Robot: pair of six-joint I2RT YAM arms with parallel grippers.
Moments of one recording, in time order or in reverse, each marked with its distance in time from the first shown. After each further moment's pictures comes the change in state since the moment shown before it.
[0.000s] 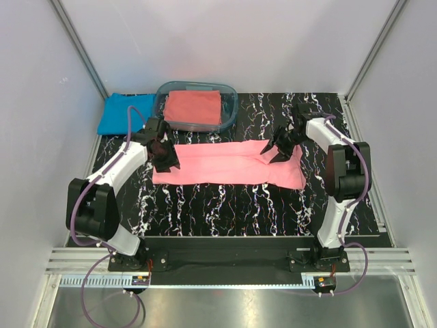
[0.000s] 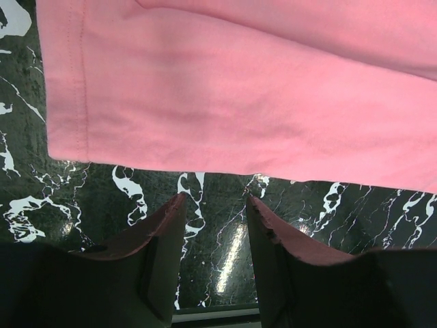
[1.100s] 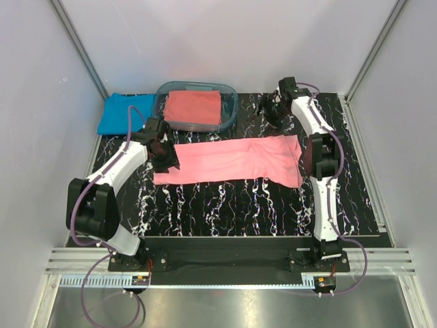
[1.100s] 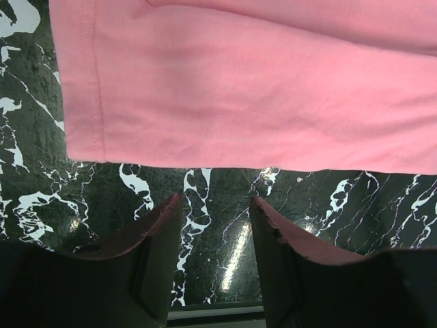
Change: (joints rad) left arm 0.000 0.002 0.008 -0.021 -0.013 0.012; right arm 0.037 0.523 0.830 -0.114 -0.017 -0.023
